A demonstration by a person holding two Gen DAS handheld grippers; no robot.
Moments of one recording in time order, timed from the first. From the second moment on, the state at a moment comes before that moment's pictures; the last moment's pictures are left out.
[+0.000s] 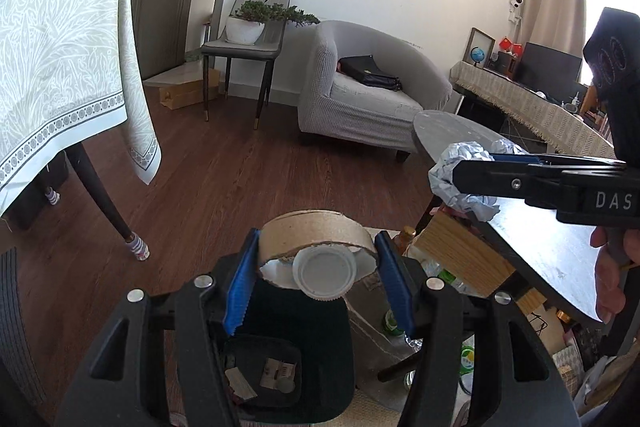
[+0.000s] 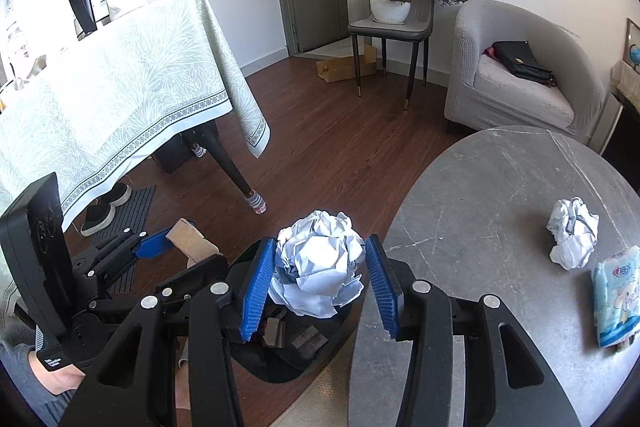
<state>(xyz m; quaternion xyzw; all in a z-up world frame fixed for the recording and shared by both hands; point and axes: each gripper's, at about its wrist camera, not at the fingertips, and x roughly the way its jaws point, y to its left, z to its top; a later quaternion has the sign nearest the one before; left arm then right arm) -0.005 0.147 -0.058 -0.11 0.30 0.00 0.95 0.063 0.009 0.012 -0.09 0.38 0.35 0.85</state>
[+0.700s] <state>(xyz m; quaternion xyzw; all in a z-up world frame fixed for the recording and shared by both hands) 0.014 0.206 -0.124 -0.19 0.48 0.04 0.86 0.061 0.105 -0.055 -0.21 0.45 0.34 0.80</state>
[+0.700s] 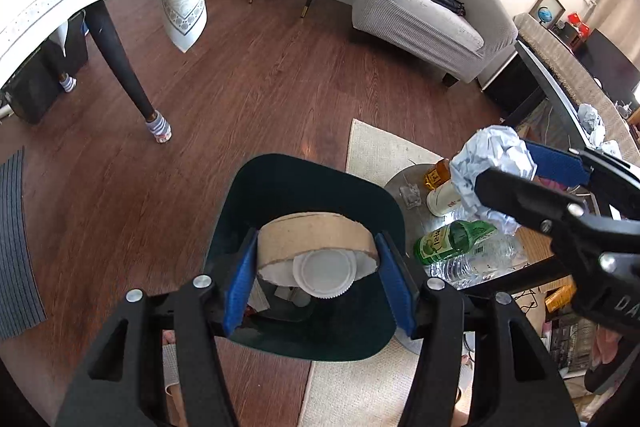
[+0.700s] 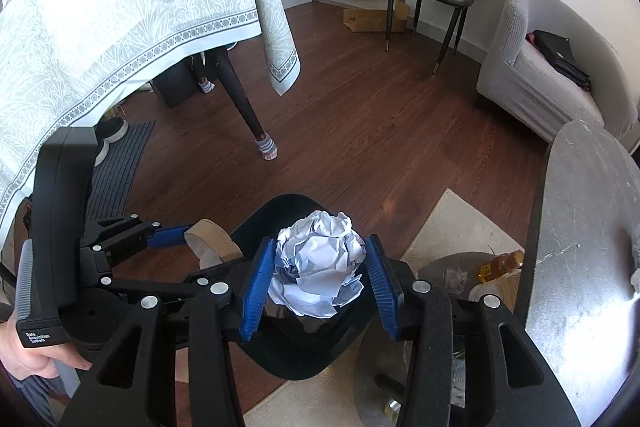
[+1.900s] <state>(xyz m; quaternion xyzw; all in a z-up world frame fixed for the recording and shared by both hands) -0.020 0.265 -0.008 -0.26 0.33 0.05 0.91 0.062 0.137 -0.168 -0.24 0.56 0.31 0.73</state>
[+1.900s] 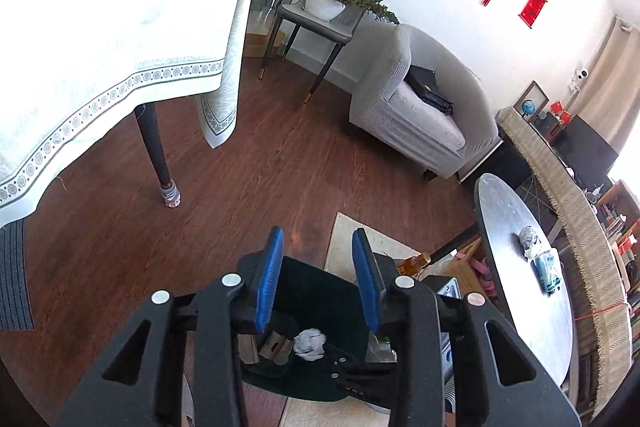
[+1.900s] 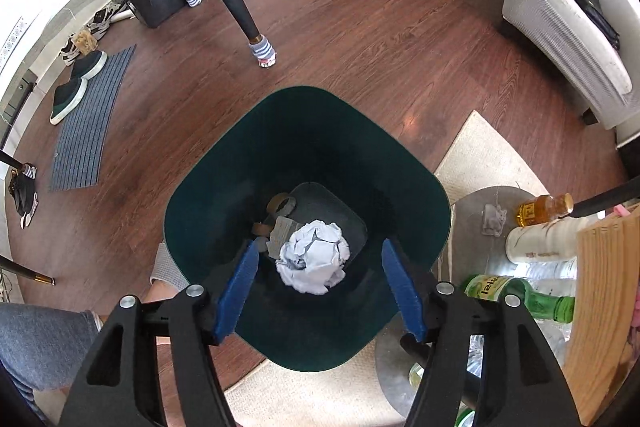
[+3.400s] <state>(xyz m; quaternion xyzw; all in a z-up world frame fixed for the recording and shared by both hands) 0.056 0.085 0.034 -0.21 0.31 -0.06 0.92 0.087 -0.097 0.033 -0.12 0.37 0.29 0.88</state>
